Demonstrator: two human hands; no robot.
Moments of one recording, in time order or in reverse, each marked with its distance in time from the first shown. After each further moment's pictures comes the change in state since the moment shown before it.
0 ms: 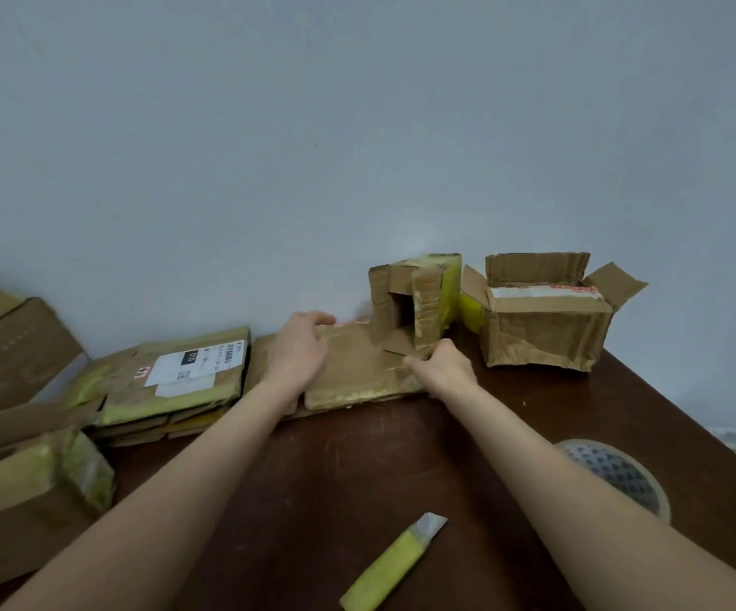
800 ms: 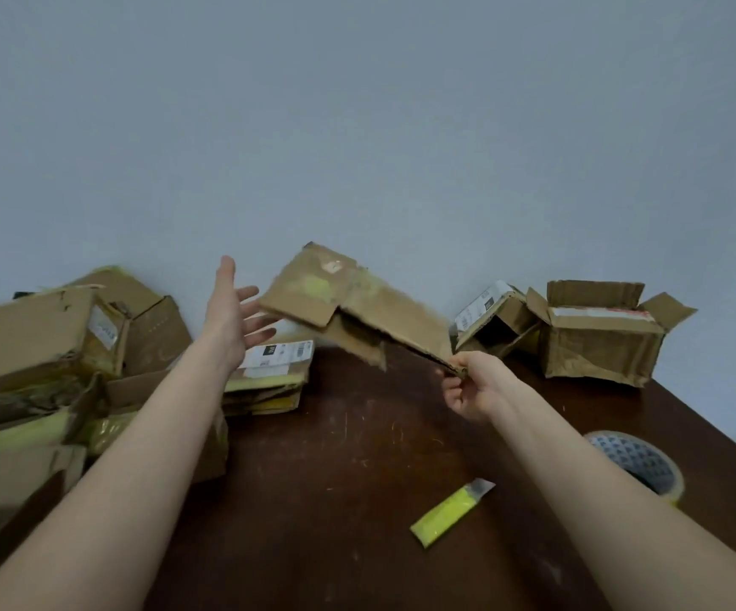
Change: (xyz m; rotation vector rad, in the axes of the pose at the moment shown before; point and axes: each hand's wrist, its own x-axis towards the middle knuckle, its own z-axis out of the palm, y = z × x) left_hand -0.075 -0.026 -0.194 -1.039 0.194 -0.492; right_hand -0.100 -0.038 -0.012 1.008 -0.483 0.309
